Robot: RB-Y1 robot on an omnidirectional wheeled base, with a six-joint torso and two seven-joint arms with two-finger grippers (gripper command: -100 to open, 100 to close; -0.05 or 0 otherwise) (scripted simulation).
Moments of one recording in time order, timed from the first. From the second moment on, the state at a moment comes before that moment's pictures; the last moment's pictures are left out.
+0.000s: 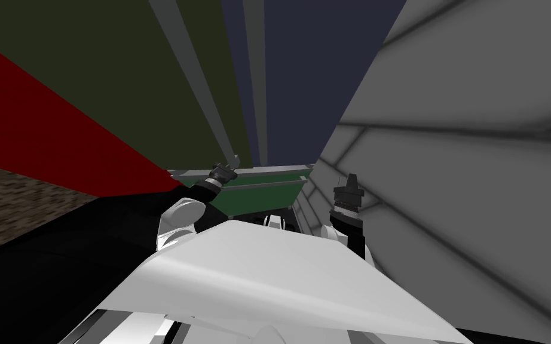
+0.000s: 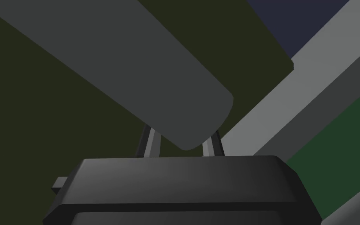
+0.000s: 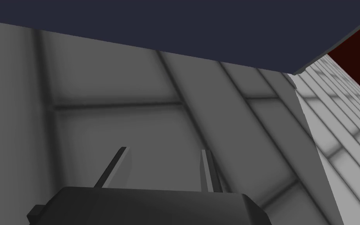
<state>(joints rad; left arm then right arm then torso) 0.41 0.01 0.41 -2.60 0.87 0.68 0.31 0.54 0.02 -0.04 -2.32 0.05 -0.44 0.11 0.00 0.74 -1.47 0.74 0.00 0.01</state>
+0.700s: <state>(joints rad) 0.37 0.09 0.36 -2.58 0.97 0.76 0.30 0.54 0.02 -0.04 -2.32 0.05 -0.44 0.11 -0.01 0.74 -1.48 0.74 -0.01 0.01</state>
